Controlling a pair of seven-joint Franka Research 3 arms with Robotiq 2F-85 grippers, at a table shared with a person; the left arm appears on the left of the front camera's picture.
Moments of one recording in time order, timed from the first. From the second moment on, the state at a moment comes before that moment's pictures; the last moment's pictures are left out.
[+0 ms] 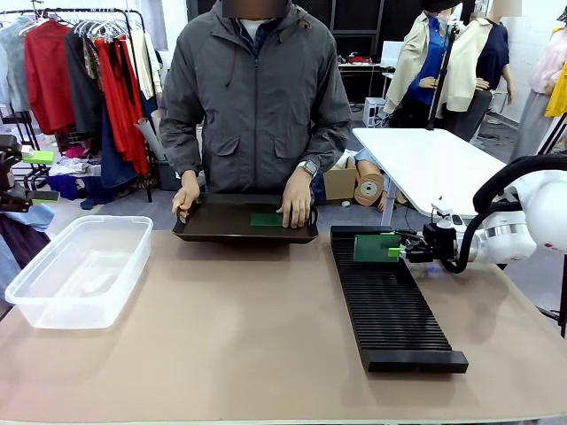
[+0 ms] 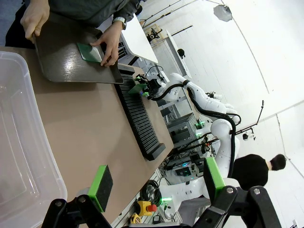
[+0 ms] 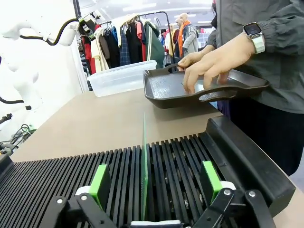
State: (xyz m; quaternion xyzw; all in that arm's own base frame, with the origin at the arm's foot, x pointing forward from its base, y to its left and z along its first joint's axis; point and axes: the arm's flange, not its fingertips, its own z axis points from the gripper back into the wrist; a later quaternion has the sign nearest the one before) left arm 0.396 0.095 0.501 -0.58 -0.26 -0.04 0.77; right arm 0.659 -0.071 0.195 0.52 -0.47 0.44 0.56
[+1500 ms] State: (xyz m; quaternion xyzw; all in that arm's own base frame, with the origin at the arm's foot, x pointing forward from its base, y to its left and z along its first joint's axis) left arm 0.396 0.095 0.501 -0.58 -0.26 -0.04 0.77; right arm 0.659 -0.072 0.193 0.52 -0.47 0.44 0.56
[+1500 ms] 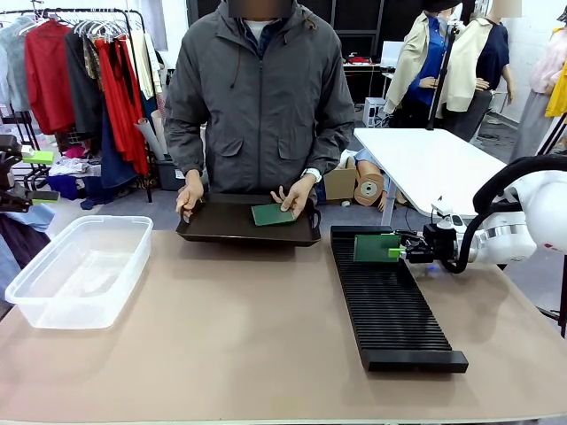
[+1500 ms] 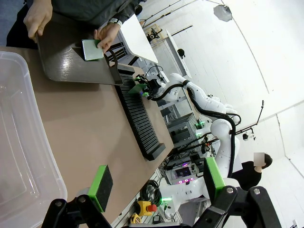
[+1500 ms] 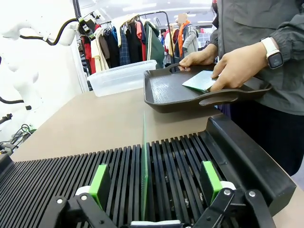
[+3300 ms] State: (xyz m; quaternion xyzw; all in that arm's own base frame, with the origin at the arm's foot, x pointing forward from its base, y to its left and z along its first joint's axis) left arm 0.396 0.095 0.501 -0.58 -0.25 -0.04 0.77; right arm 0.546 0.016 0.382 0.69 -0.23 0.16 0.67
